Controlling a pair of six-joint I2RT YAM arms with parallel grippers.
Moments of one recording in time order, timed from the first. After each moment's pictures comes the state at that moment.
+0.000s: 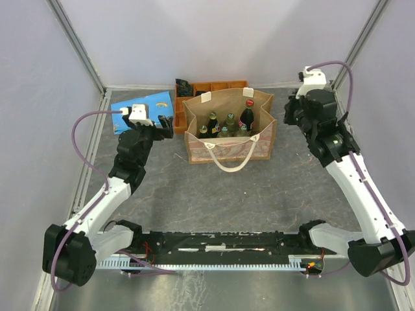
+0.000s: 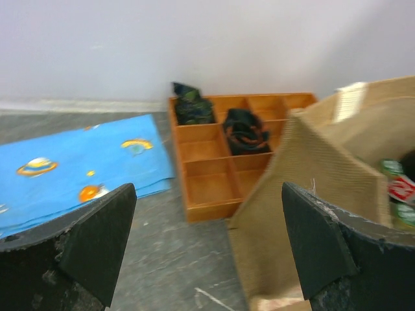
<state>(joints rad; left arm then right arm) -0.29 1.05 0.64 0.43 -0.17 -0.12 0.32 1.13 1.31 -0.48 0.24 0.16</state>
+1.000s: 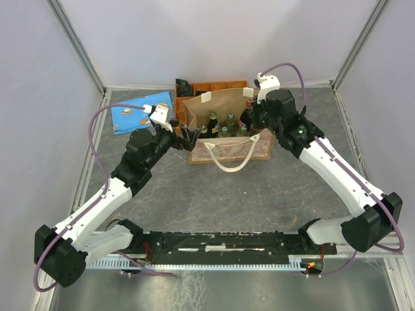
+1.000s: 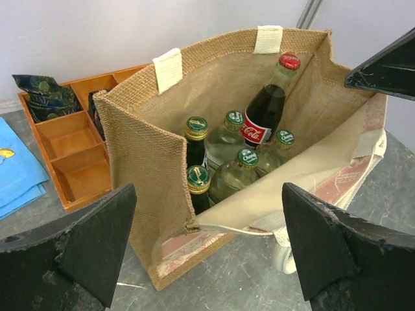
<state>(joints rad) -0.54 1.01 0.77 0.21 0.04 -0.17 0.54 1.34 1.33 -0.41 0.18 0.15</state>
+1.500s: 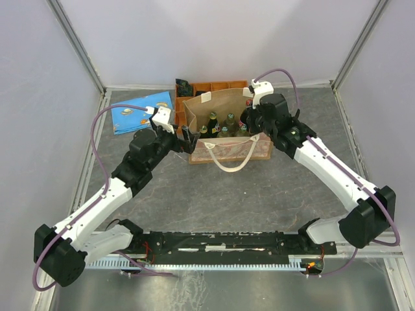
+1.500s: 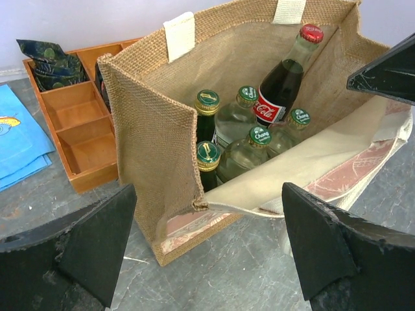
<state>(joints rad) -0.56 1.01 0.78 0.12 -0.03 -0.19 0.55 1.38 1.28 -0.38 0.18 0.15</state>
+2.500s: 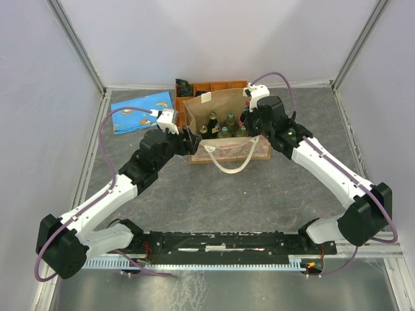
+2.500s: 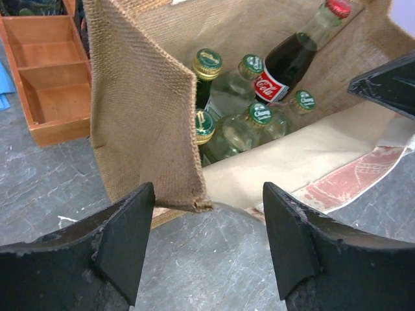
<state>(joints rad) -0.60 1.07 0.78 0.07 -0.08 -0.37 0.56 1.40 1.24 -0.36 0.13 0.15</state>
